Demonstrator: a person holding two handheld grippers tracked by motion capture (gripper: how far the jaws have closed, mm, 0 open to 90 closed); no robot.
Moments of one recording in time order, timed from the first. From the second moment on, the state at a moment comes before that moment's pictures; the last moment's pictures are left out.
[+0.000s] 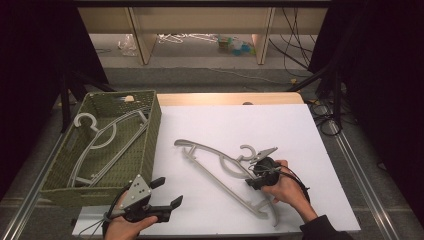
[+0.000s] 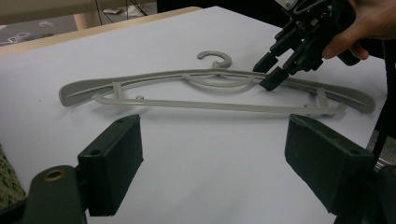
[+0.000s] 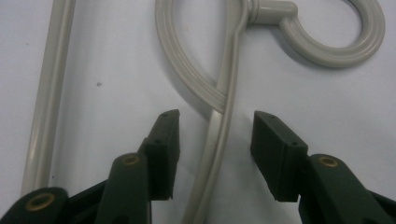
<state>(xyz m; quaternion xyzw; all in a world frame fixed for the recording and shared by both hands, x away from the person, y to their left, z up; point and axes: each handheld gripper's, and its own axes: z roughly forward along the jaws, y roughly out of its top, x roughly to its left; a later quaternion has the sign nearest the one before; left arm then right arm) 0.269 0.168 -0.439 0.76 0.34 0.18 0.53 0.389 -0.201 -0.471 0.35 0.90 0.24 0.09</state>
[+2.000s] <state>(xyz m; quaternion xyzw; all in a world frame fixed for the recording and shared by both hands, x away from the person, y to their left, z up) 0.333 0.106 -0.418 0.81 0.28 0.18 0.48 0.352 -0.196 -0.413 0.17 0.94 0.23 0.18</state>
